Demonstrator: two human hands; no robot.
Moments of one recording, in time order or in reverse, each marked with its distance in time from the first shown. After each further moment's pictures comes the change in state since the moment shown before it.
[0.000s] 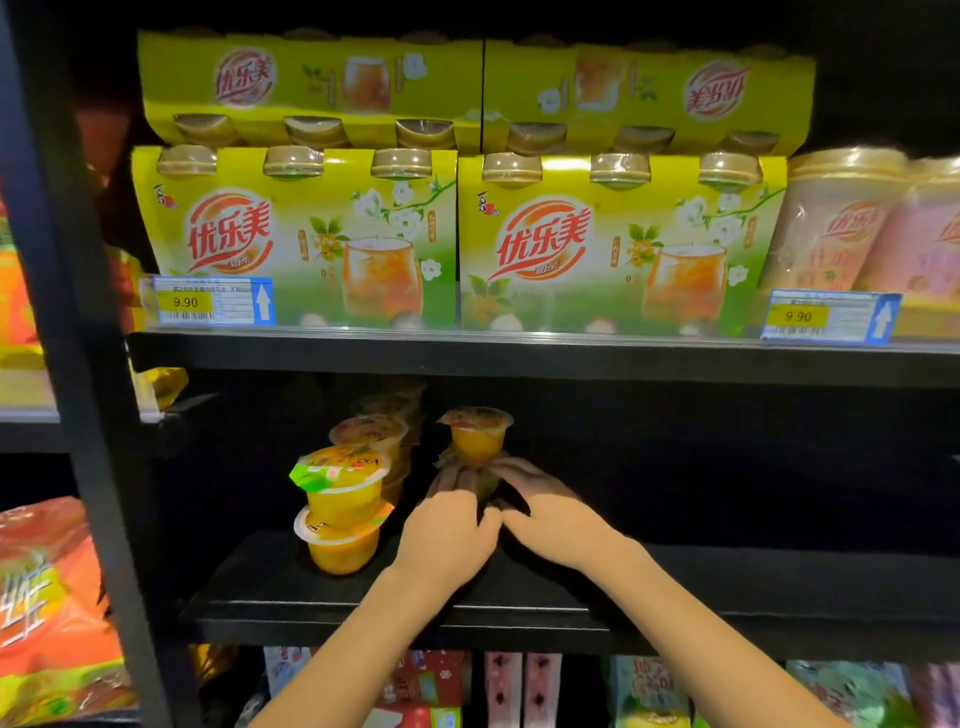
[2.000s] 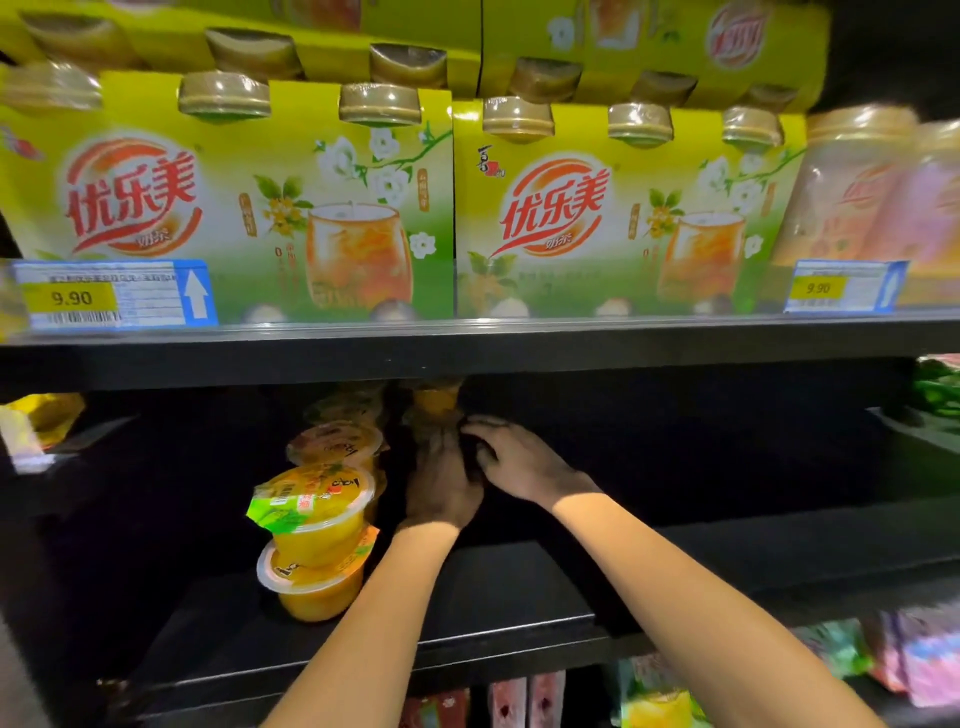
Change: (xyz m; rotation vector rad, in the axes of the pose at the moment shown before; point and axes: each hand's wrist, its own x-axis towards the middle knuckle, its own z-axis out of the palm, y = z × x) left_hand 0.113 -0.027 0.069 -0.287 0.103 0.045; right_hand 0.071 0.009 -0.006 -0.129 0.118 0.076
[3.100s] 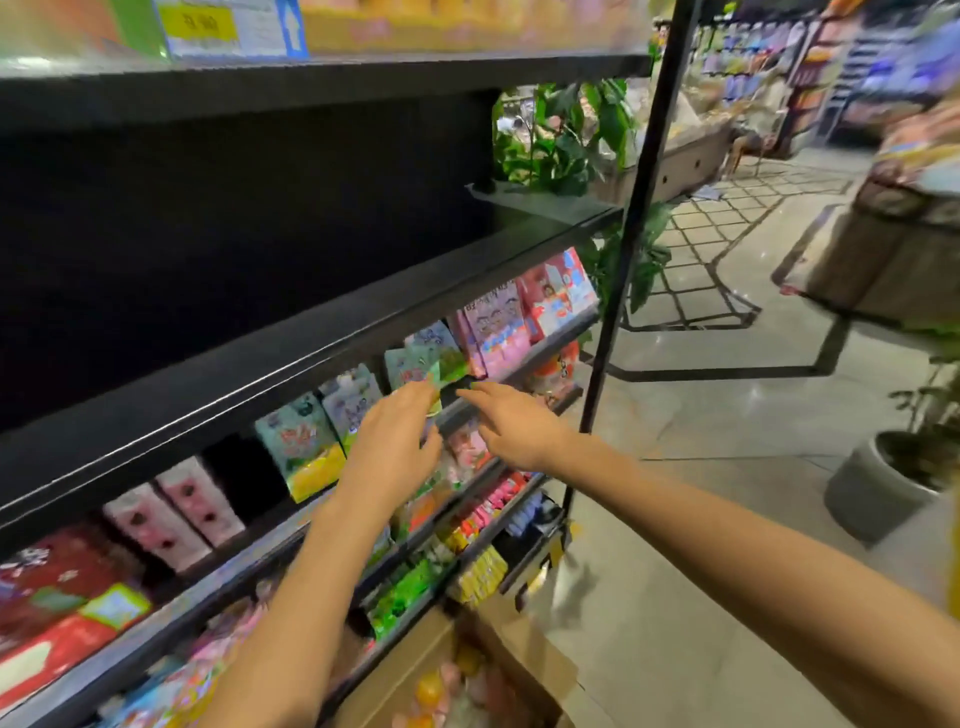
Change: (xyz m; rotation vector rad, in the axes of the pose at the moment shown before) left_hand -0.266 0.221 0.096 -0.073 -0.546 0.753; right_hand -0.433 0.102 -0.072 -0.125 -0.149 0.716
